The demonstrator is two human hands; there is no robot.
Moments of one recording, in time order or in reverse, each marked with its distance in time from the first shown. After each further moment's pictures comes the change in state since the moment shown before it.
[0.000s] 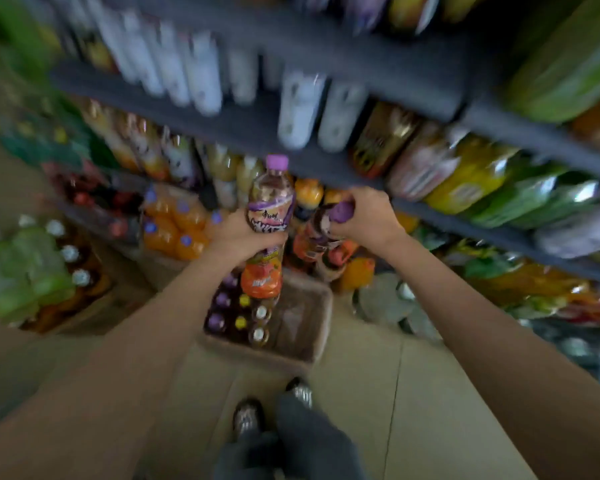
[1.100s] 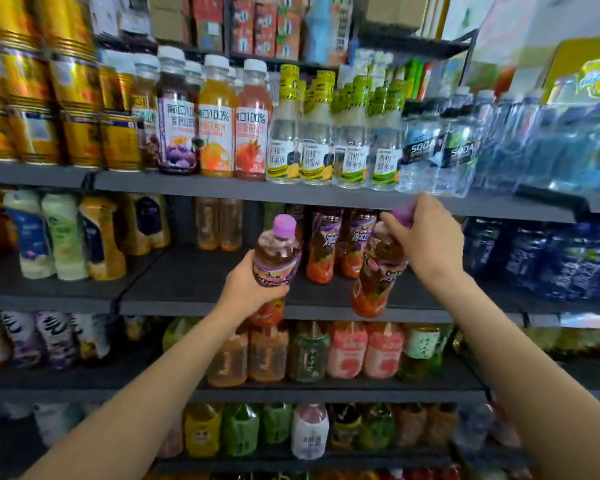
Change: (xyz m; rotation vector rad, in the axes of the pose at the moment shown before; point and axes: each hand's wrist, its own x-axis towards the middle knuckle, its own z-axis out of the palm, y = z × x) left_hand -0.206 0.517 0.347 0.064 0.049 0.937; right_hand -0.259 0.273 -0.618 -0.314 1.204 0.136
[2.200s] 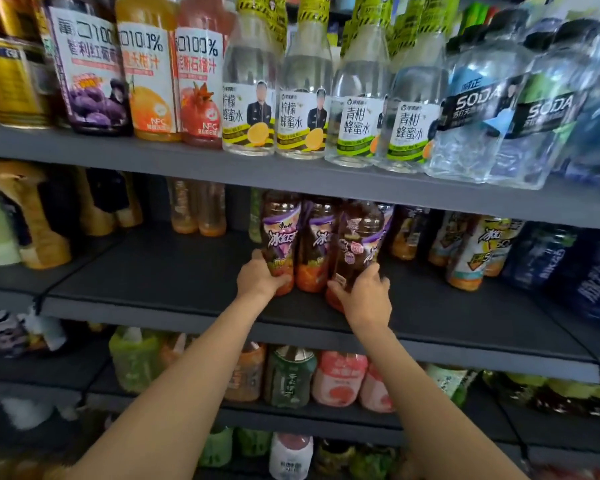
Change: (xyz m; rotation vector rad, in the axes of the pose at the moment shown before) left_hand 0.133 -0.060 0.123 0.341 0.046 -0.417; right_hand -0.003 0.050 0.226 0.202 -0.507 0.282
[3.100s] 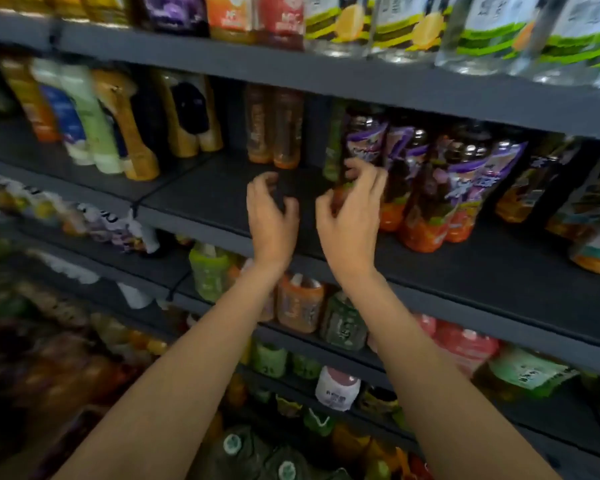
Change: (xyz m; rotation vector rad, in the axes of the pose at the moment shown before) left_hand -0.033 -0.053 -0.027 -0.303 0.679 0.227; right_hand -0.056 -0.101 0.022 0.646 0.160 -0.586
